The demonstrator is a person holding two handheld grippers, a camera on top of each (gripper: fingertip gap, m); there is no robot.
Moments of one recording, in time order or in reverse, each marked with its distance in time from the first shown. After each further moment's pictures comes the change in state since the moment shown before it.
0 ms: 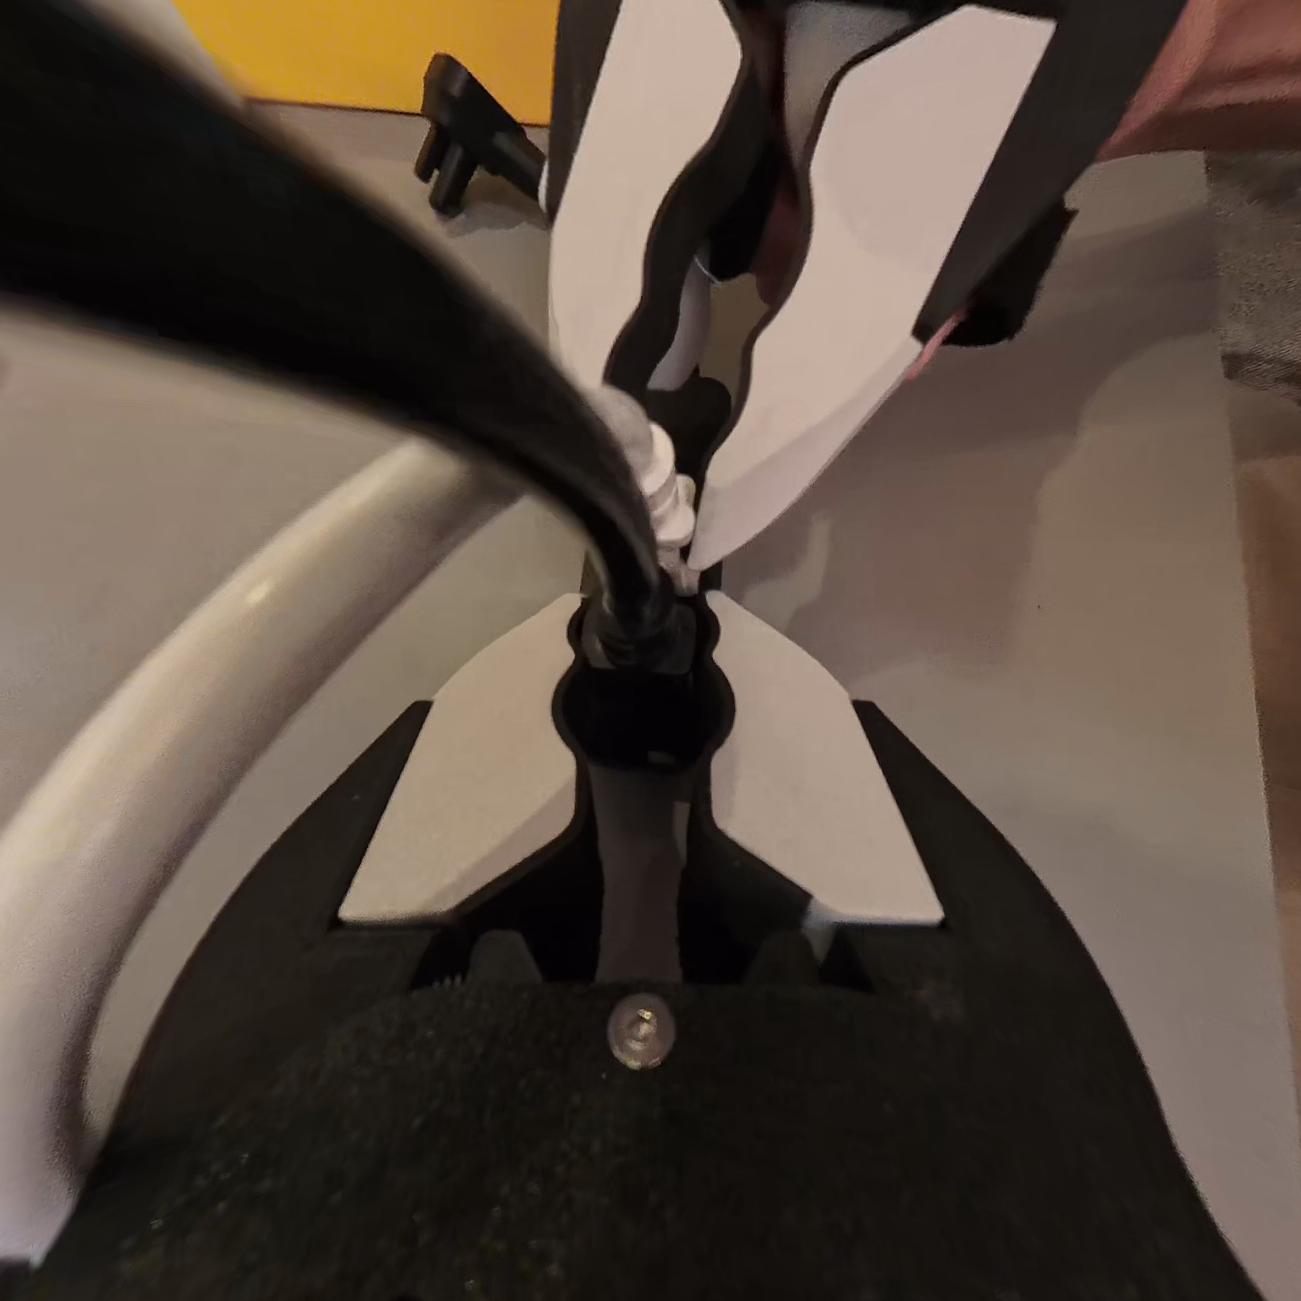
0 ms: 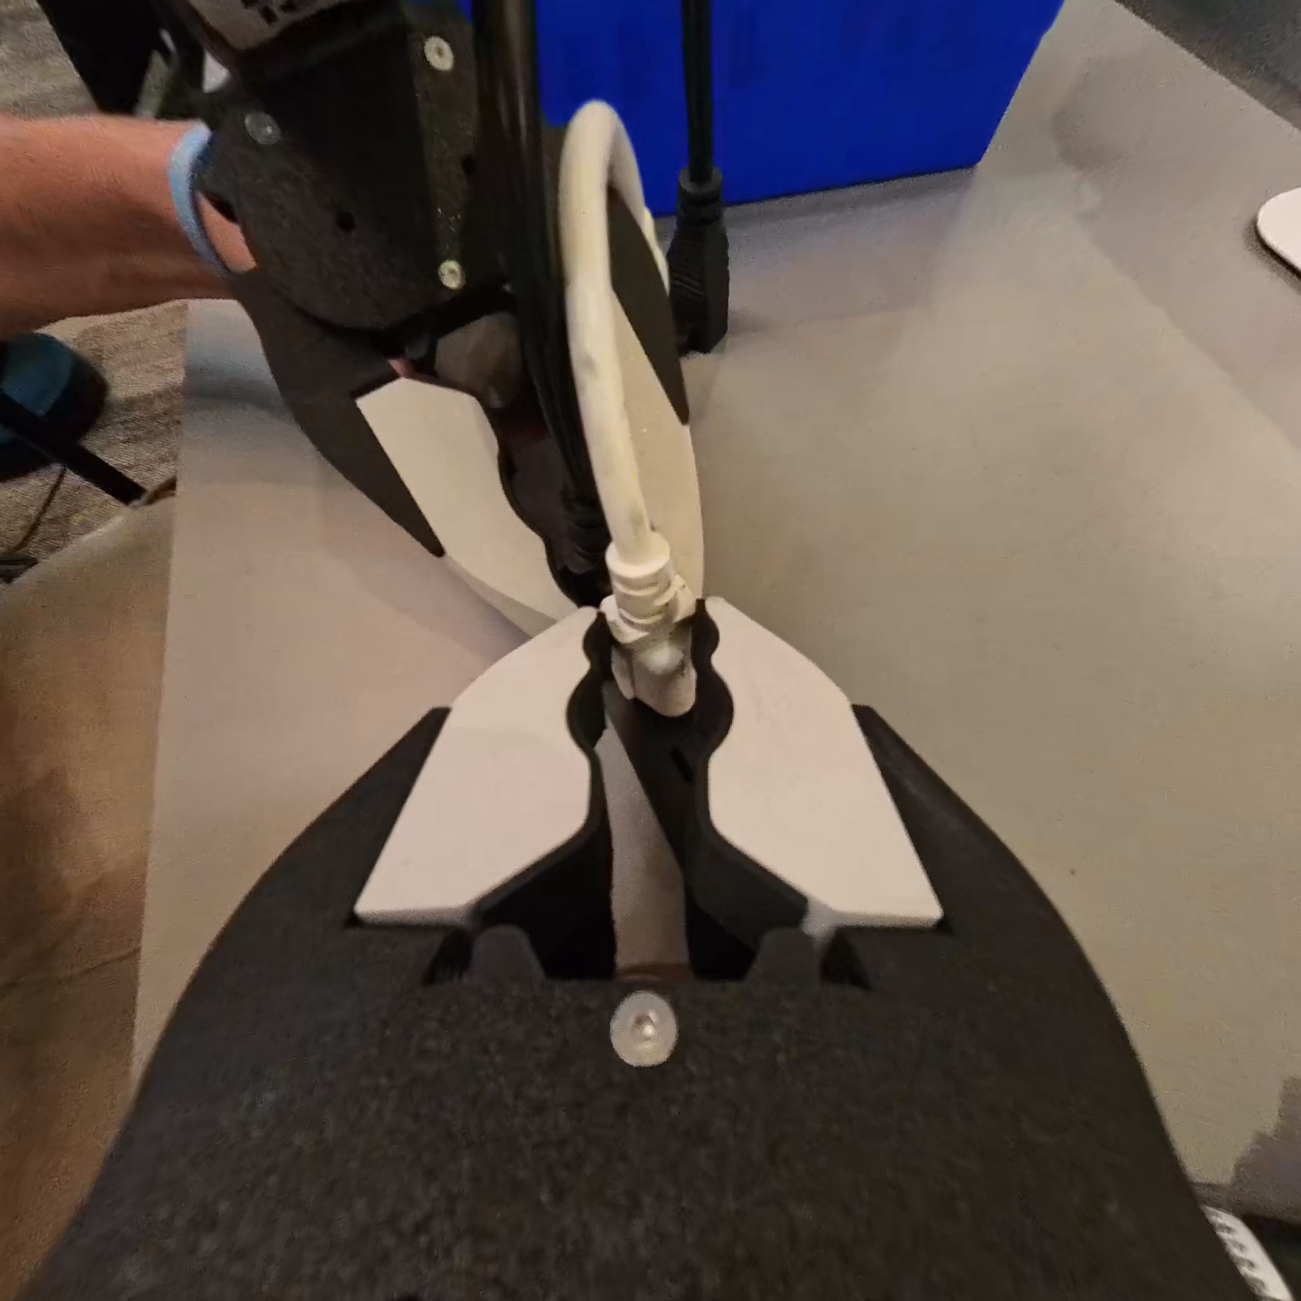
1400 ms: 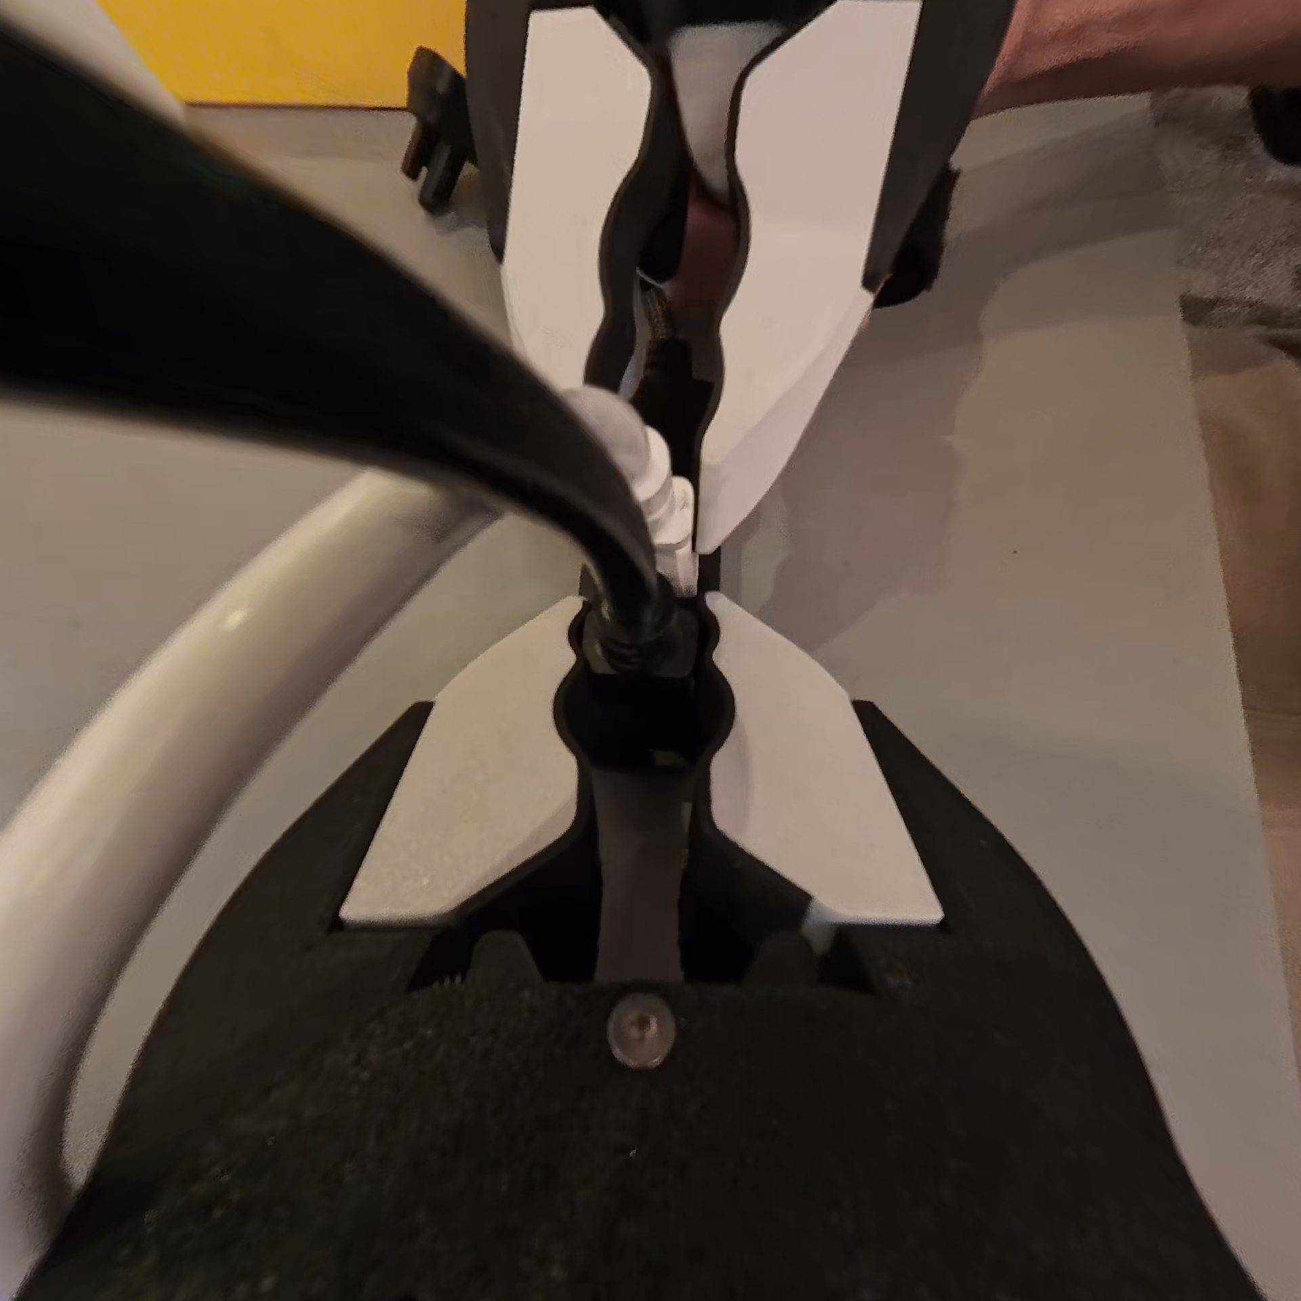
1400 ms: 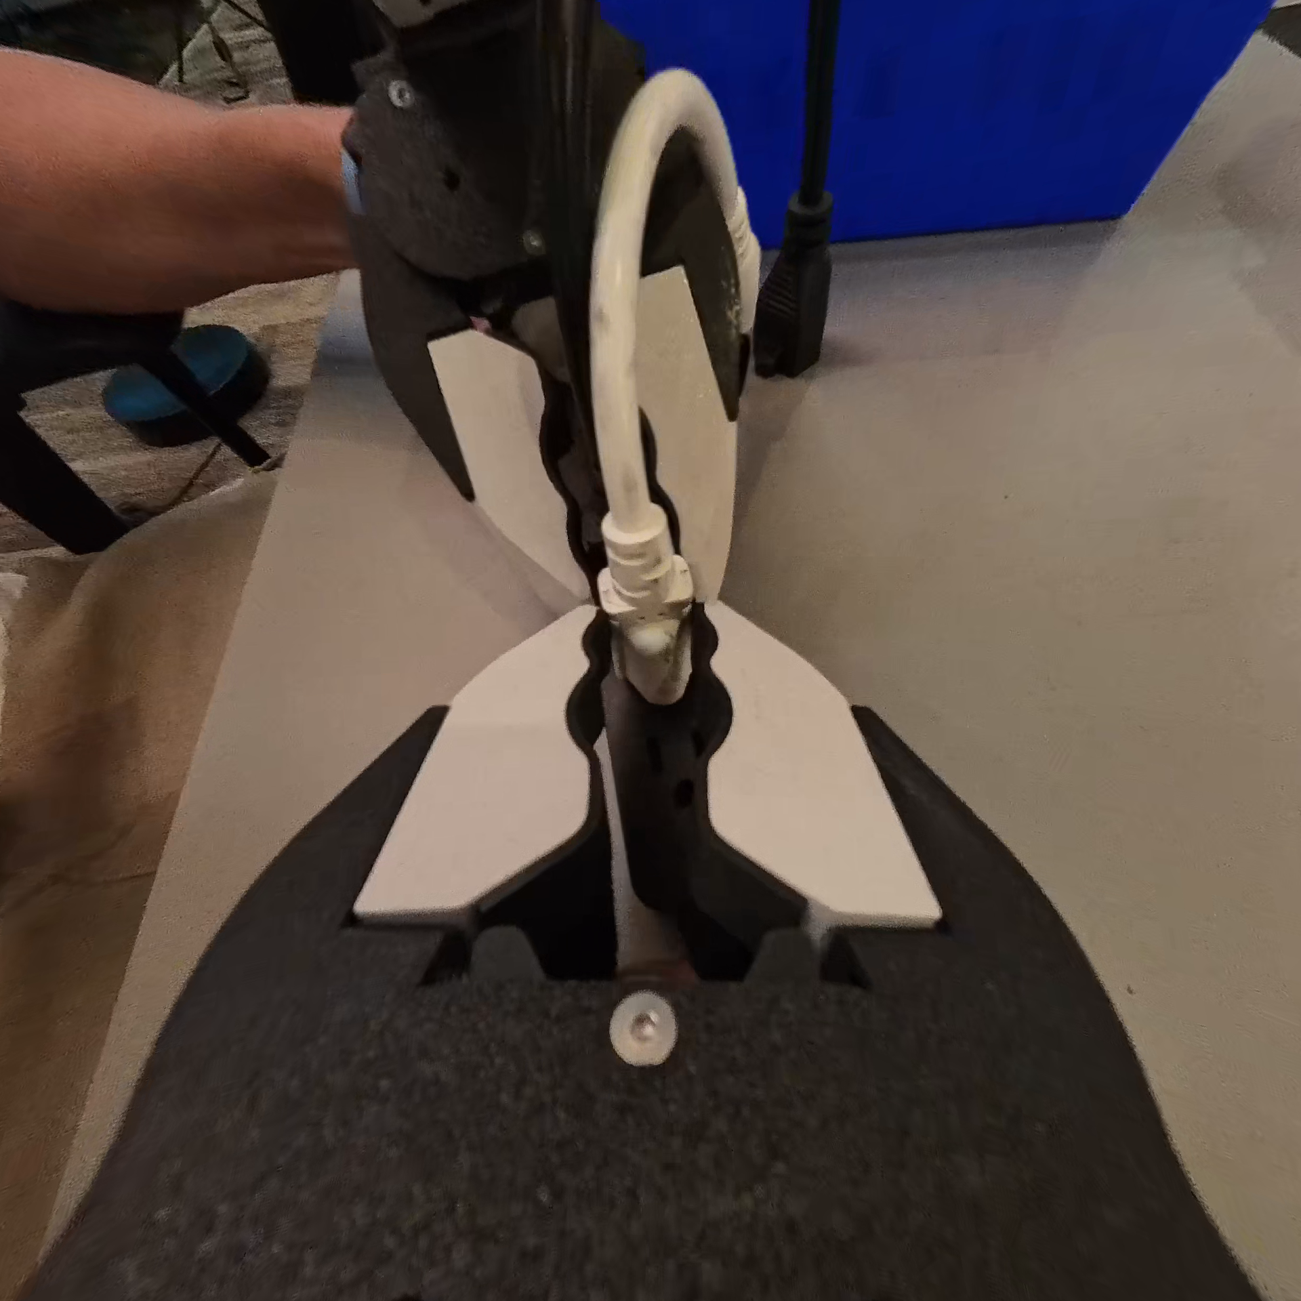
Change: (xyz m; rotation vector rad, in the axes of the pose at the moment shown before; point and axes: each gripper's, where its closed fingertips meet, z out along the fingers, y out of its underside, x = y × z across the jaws) left arm 0.005 0.006 -0.007 -0.010 0.055 0.053; right arm -0.011 0.002 0.004 0.059 -0.192 -0.065
